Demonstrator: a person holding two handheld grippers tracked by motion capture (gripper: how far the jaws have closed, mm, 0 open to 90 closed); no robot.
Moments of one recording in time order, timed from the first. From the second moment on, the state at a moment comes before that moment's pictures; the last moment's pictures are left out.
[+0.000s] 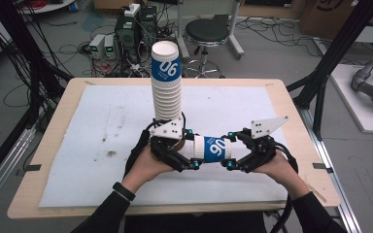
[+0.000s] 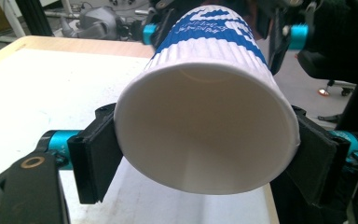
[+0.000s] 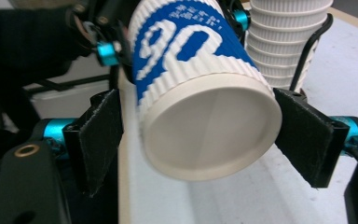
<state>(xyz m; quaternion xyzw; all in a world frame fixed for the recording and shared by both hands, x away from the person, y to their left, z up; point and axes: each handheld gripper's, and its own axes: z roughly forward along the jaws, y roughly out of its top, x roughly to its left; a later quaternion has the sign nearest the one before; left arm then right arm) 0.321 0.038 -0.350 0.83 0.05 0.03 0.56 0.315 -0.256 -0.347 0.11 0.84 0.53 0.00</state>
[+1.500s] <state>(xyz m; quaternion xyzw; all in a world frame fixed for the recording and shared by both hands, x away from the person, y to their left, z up) 0.319 0.032 -0.343 0.84 0.06 0.01 0.54 0.310 -0.243 -0.349 0.09 0.87 0.48 0.01</state>
